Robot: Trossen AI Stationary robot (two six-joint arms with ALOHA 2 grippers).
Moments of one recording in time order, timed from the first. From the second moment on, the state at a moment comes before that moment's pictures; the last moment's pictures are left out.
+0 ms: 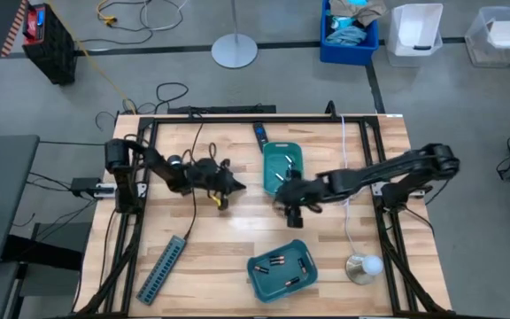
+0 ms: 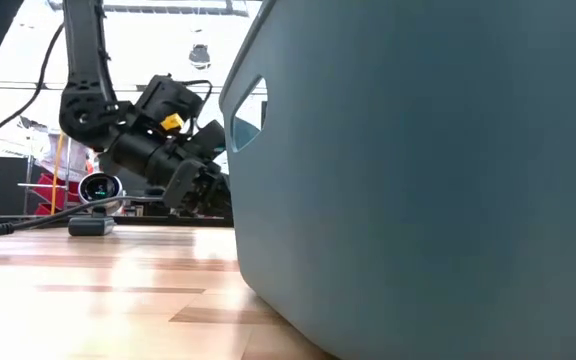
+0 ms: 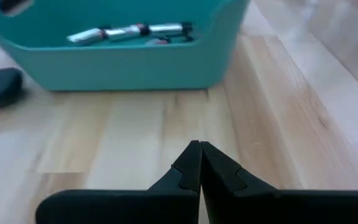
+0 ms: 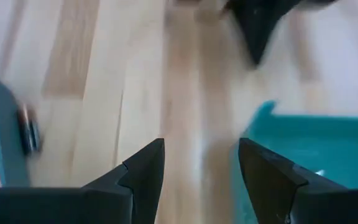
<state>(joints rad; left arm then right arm) 0.25 1.84 0.49 0.95 0.19 0.18 0.13 1.50 0.95 -0.28 0.16 0.05</state>
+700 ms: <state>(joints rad) 0.45 1.85 0.44 1.25 0.23 0.29 0.20 1.70 1.14 -0.79 0.28 -0.05</state>
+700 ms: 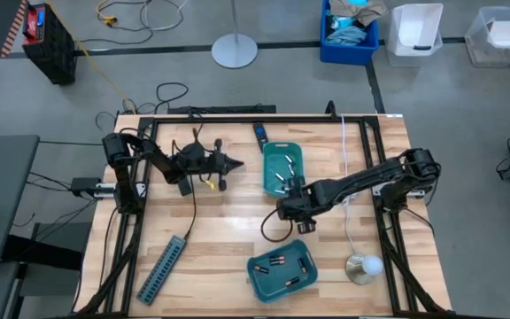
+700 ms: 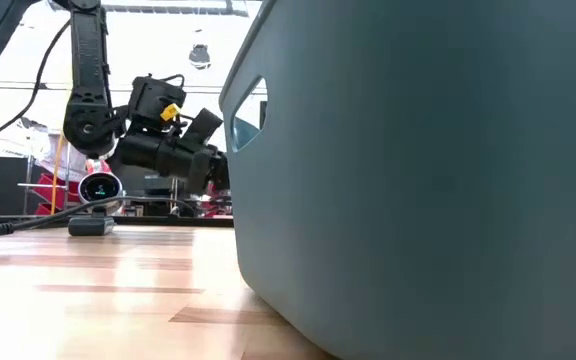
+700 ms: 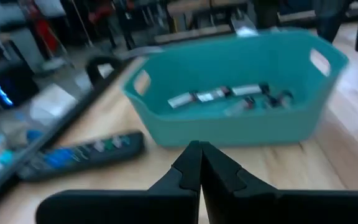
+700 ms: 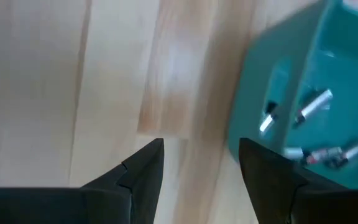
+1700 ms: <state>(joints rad) 0.67 1.50 0.45 0.76 0.33 -0.13 0.39 1.73 1.14 -0.91 0.18 0.41</state>
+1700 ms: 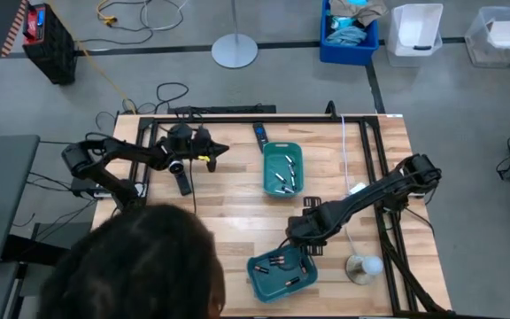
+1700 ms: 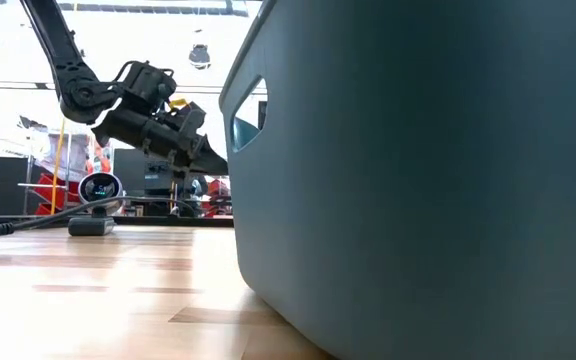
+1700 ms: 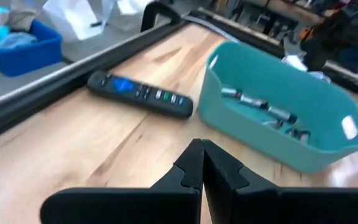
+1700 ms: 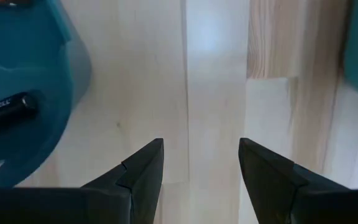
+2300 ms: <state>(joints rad) 0.56 1.51 0.52 0.45 0.86 -0.03 0.27 1.71 1.14 -0.88 0.14 0.43</state>
